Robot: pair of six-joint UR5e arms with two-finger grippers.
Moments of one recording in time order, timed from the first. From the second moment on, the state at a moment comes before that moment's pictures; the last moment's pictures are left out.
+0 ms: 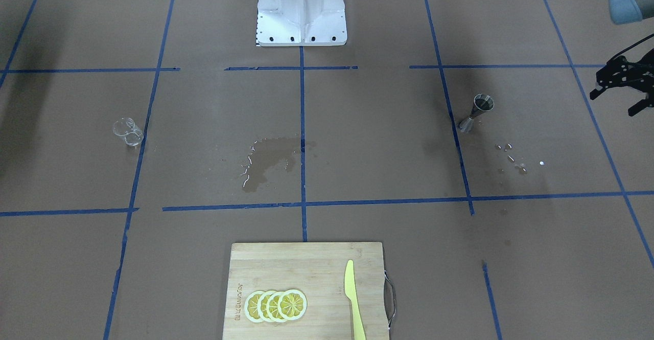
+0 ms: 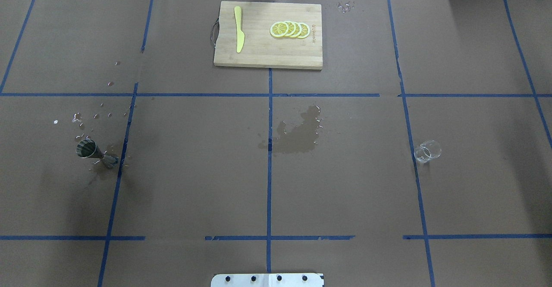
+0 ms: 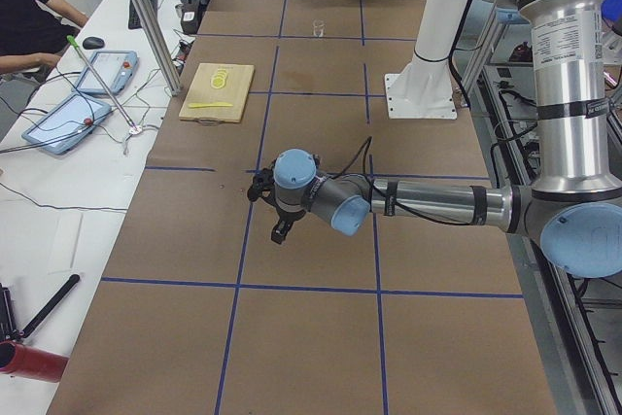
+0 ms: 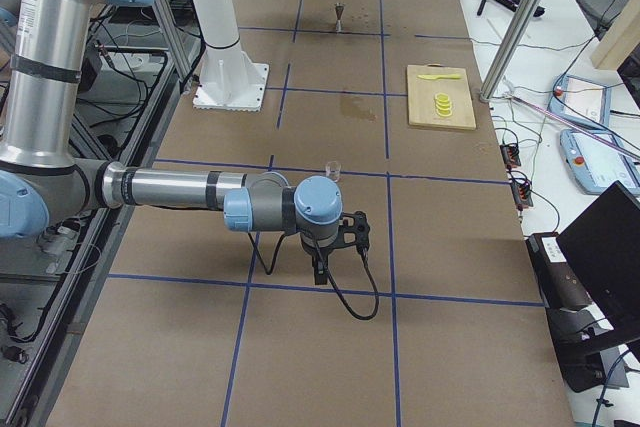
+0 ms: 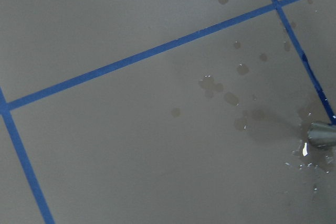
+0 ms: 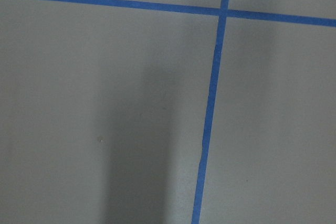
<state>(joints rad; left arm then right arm) -1.34 -1.41 -1.75 -2.02 -2.38 -0.03 1.54 -1.82 1.80 -1.50 2.43 -0.04</state>
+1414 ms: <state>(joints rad) -1.54 -1.49 -1.84 -1.47 -2.29 0.16 1.55 -1.76 1.79 -1.55 2.37 -0.05</state>
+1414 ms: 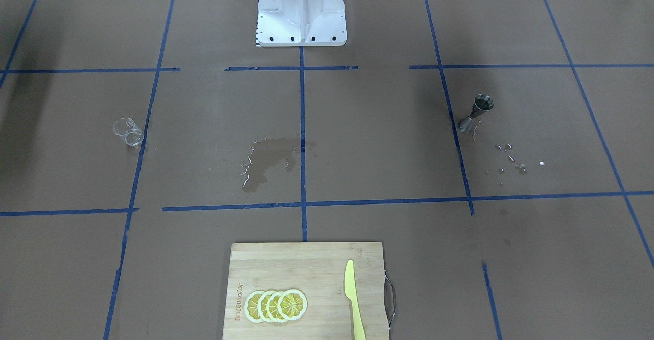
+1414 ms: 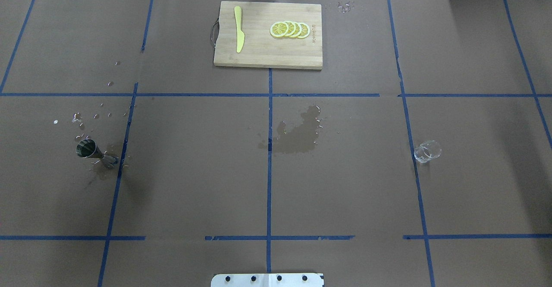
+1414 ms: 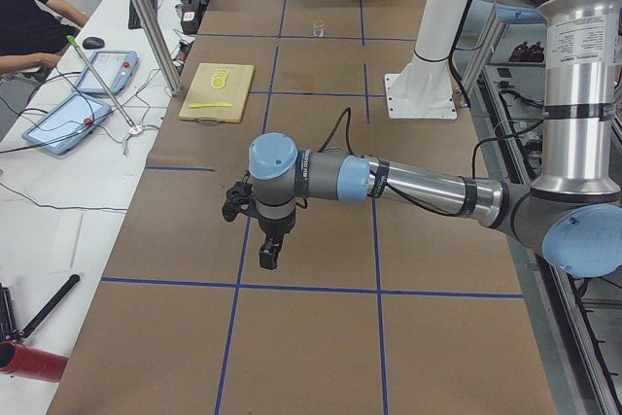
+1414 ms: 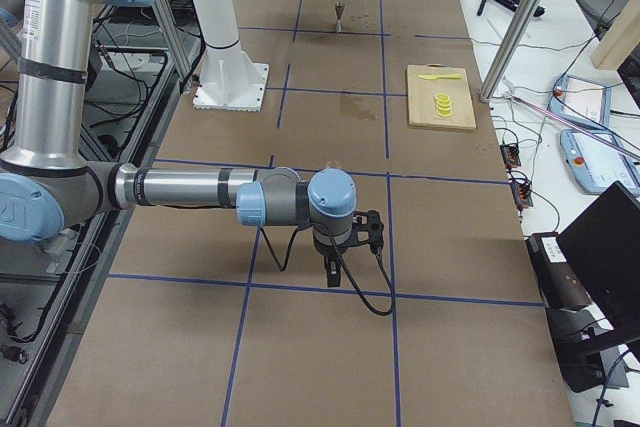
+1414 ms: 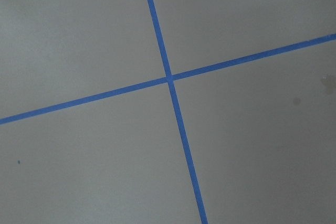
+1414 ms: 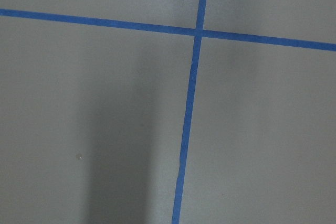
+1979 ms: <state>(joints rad) -1.52 -1.49 -1.84 -1.54 -2.33 0.16 1.55 -1.77 1.79 -1.54 2.39 -0.04</state>
